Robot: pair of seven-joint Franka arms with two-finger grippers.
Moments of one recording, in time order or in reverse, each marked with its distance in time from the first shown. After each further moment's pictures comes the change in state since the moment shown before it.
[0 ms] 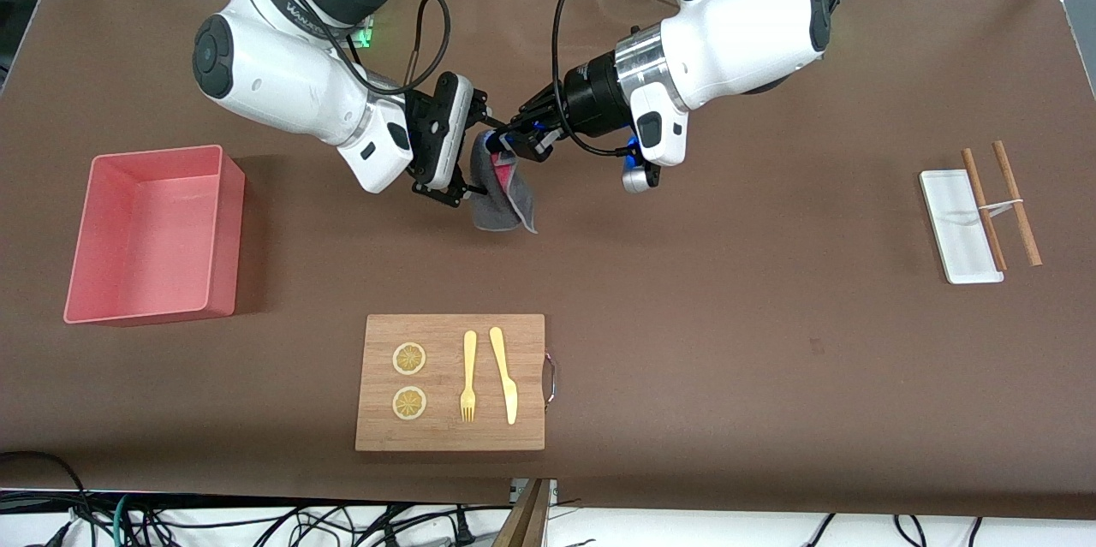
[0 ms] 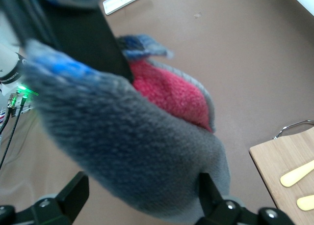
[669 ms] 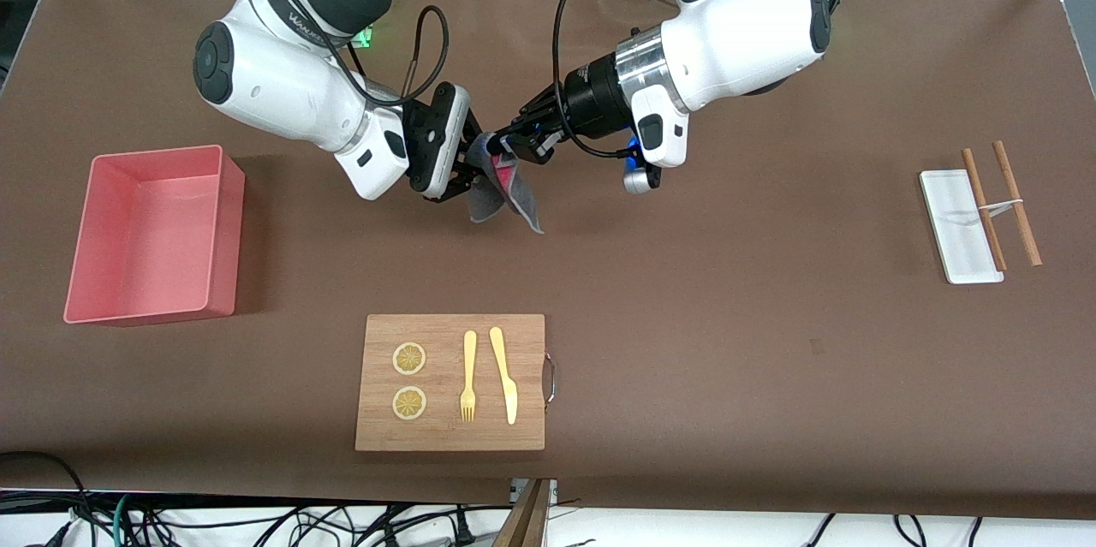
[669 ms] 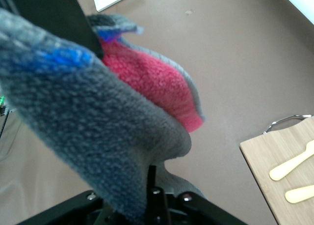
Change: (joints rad) left arm 0.000 0.001 0.003 0.000 0.000 0.001 -0.006; right arm 0.002 0.002 -0.016 -0.001 -0.020 0.014 0.001
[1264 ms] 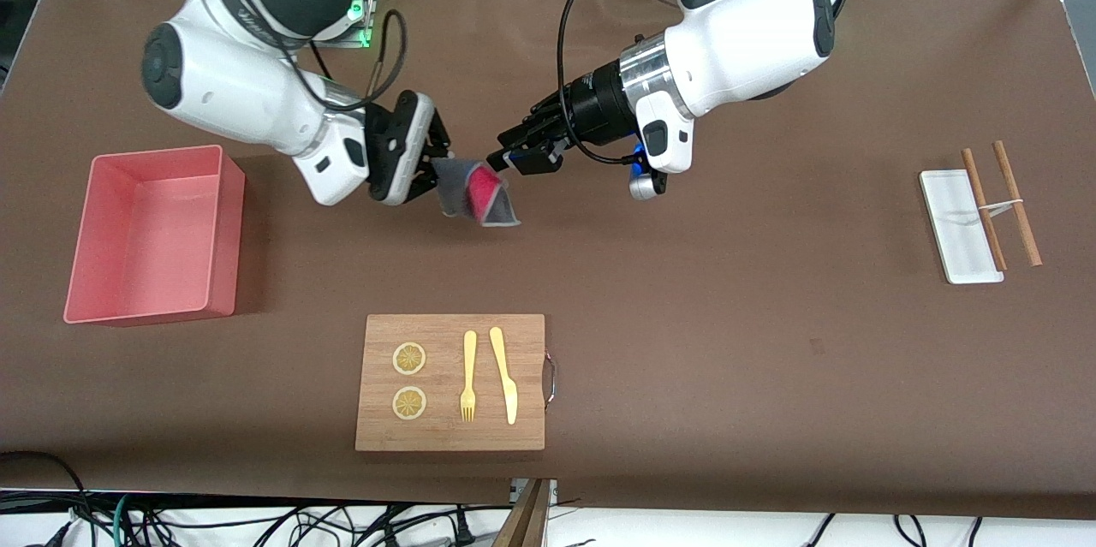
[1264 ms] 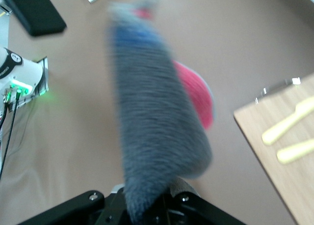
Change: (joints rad) left arm 0.007 0.004 0.010 0.000 0.095 -0.030 0.000; right arm -0.022 -0.042 -0.093 0.001 -0.033 -0.162 0.062
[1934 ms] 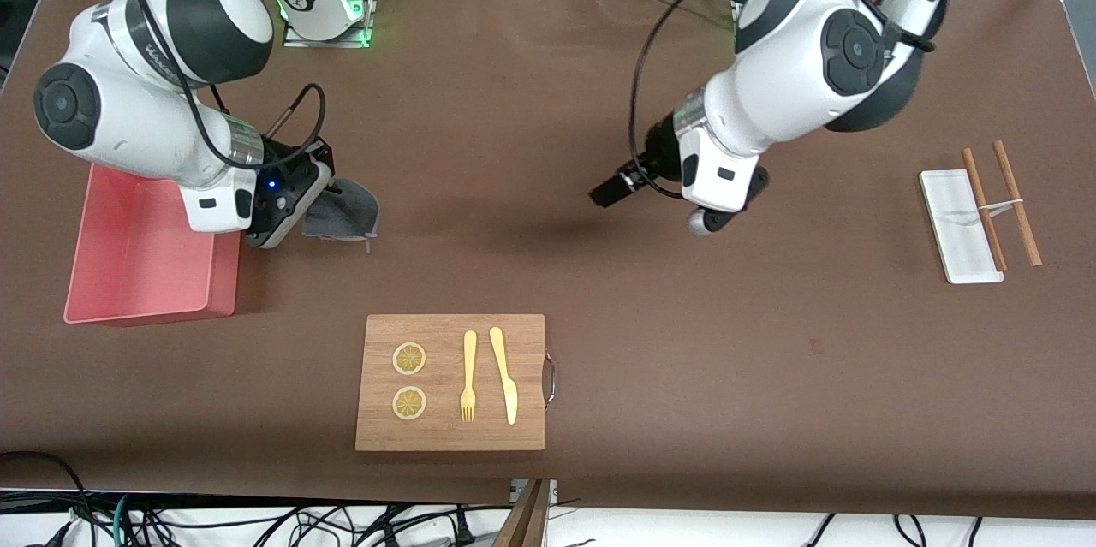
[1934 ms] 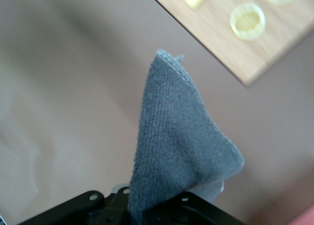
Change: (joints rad) left arm 0.151 0.000 0.009 0.005 0.483 -0.452 0.283; right arm -0.080 0.000 -0.090 -0.061 -0.359 -0.143 0.333
